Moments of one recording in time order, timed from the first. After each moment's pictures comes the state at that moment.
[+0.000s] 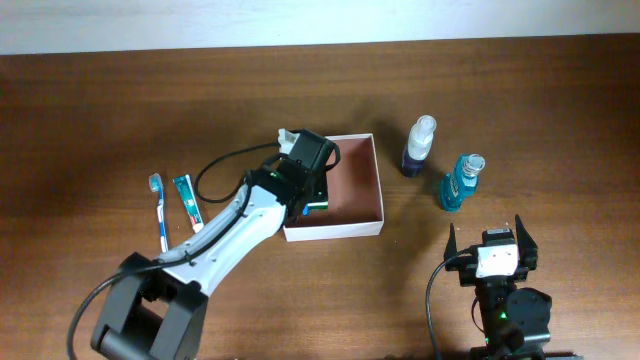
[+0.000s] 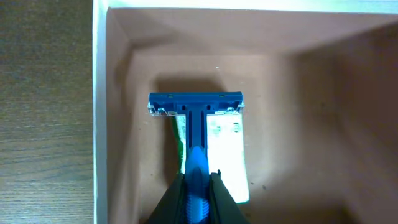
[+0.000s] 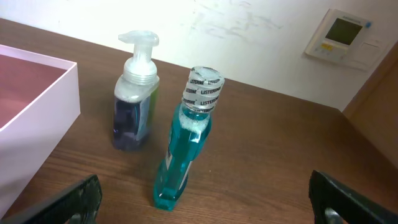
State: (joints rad) left arm -0.58 1.75 1.19 -0.53 -0.21 -0.57; right arm 0.05 0.01 0.08 -0.22 0.11 -0.26
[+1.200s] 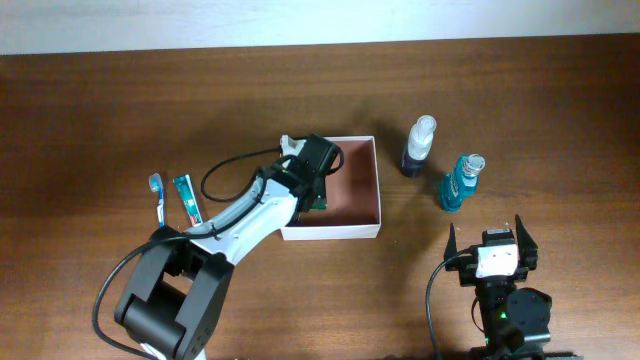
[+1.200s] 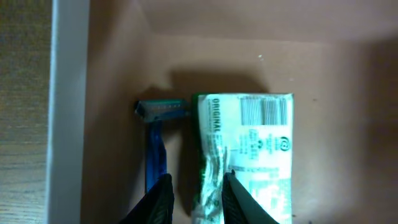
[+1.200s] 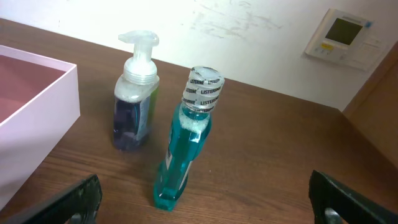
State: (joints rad) left arm -0.58 1.87 1.22 -0.53 -0.27 -0.57; right arm 0.05 0.01 0.08 -0.22 0.11 -0.26
